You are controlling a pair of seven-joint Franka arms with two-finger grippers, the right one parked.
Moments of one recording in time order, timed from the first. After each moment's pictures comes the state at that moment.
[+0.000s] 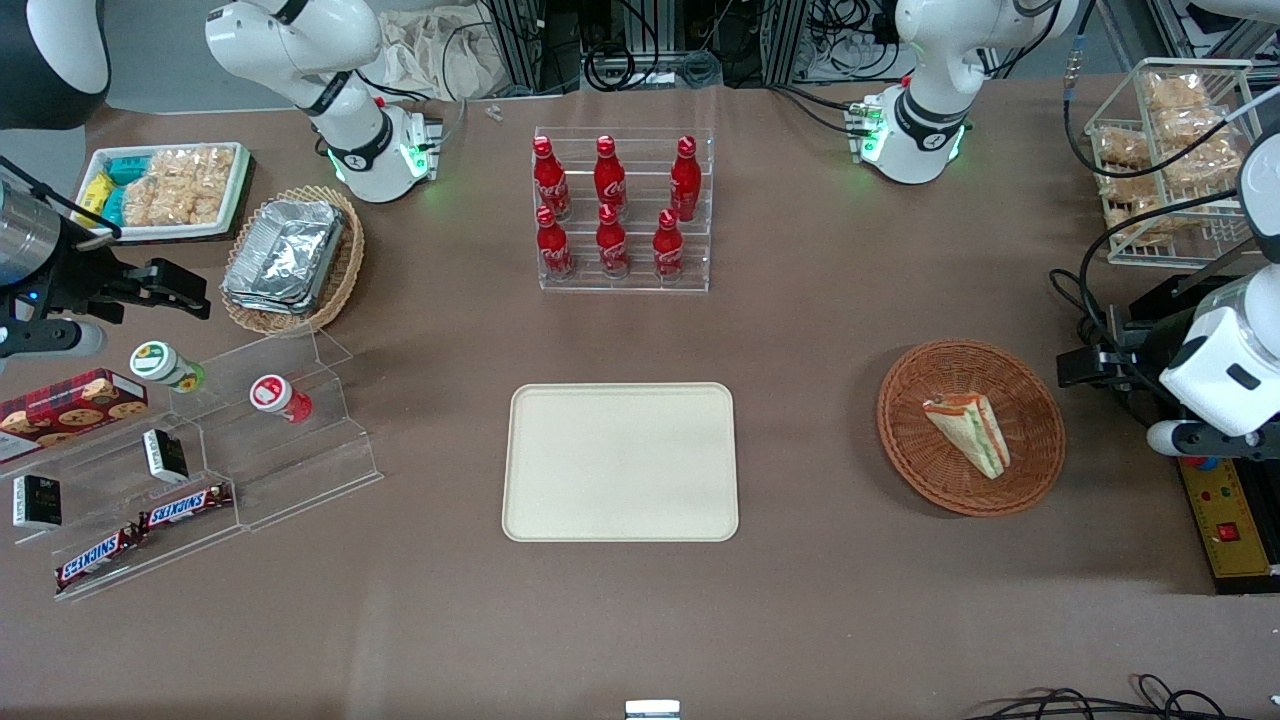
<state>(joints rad) -0.02 0.34 -0.04 -1.25 0.00 1.49 -0.02</state>
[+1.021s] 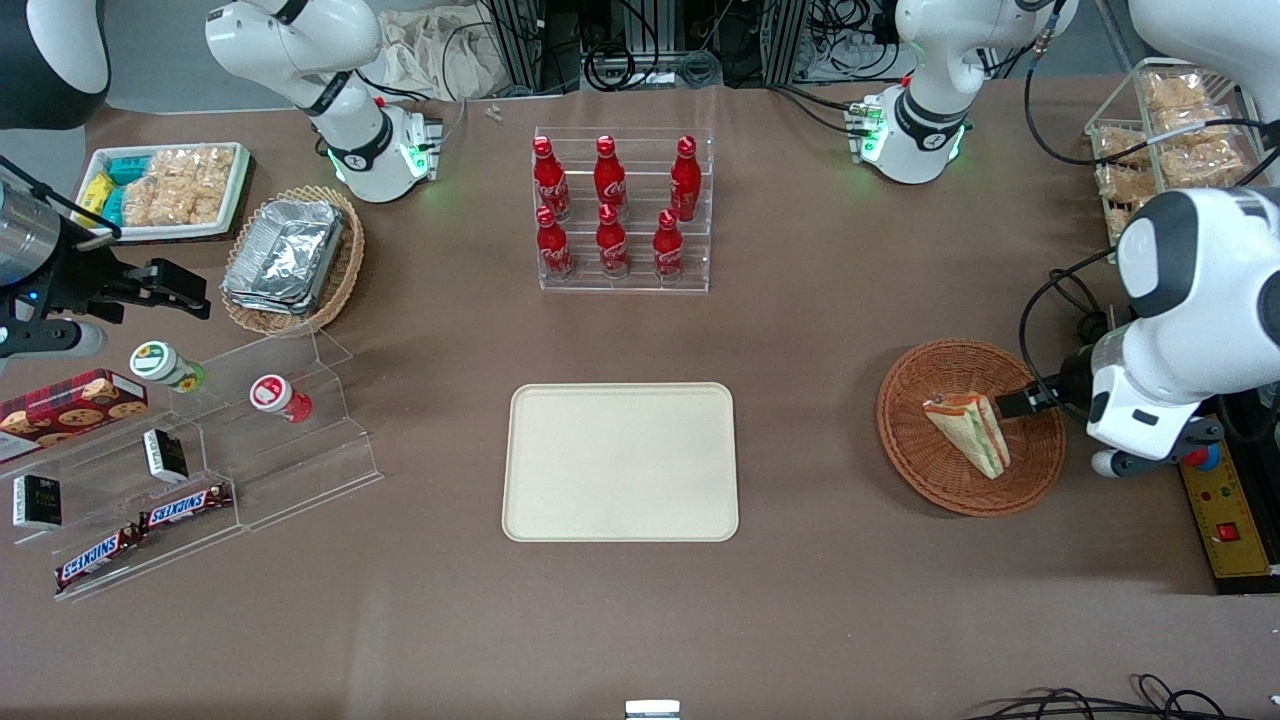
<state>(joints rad) -0.01 0.28 -0.03 -1.71 0.00 1.87 -0.44</state>
